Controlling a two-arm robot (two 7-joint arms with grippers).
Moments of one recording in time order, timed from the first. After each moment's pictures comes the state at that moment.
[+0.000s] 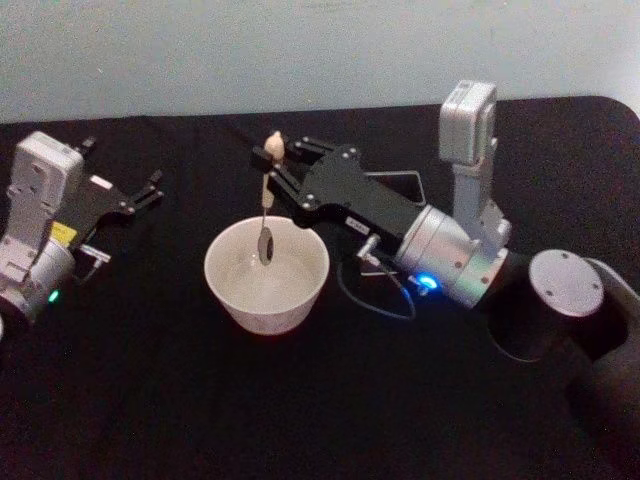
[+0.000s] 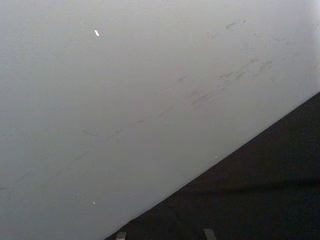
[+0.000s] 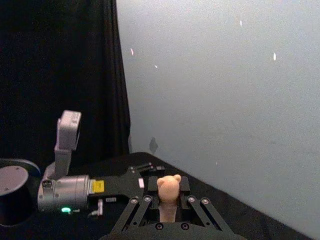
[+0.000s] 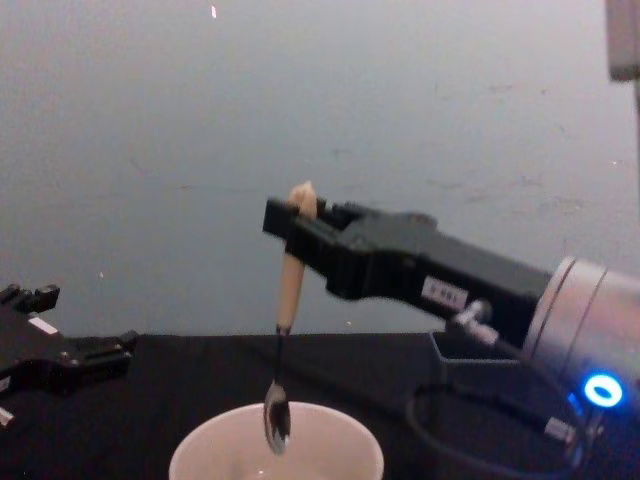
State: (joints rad) left arm -0.20 0.60 0.45 -1.41 -0.25 -0.12 0.03; right arm 0.25 0.29 -0.51 -1.52 0.47 -0.11 0.53
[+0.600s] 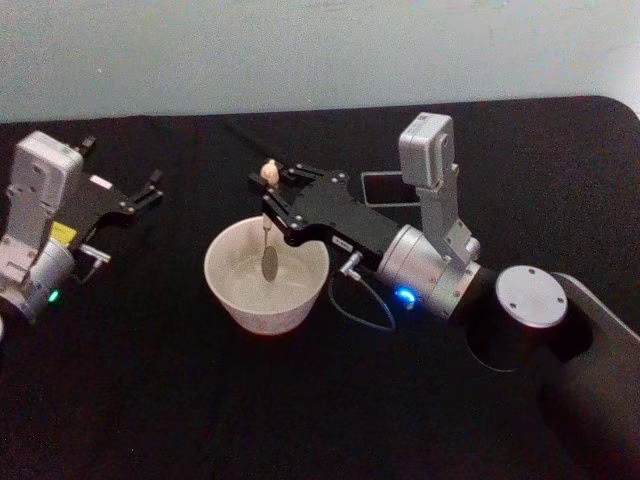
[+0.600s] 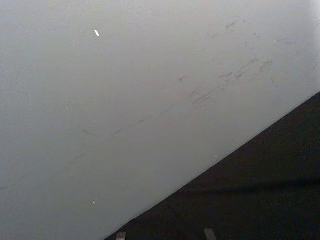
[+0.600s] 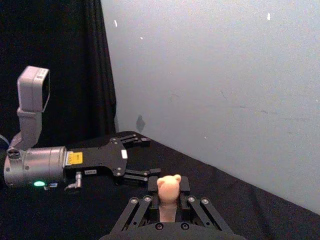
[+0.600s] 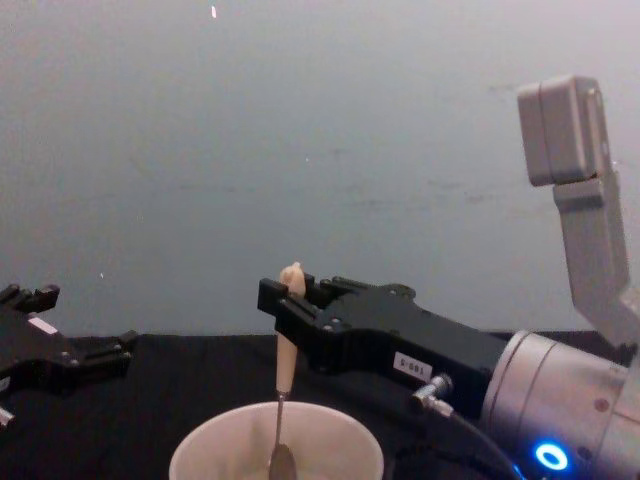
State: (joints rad) left arm -0.20 0.60 0.45 -1.41 -0.25 -0.12 0.03; right arm 0.28 0.23 -0.53 -1.37 0.39 -0.15 0.49
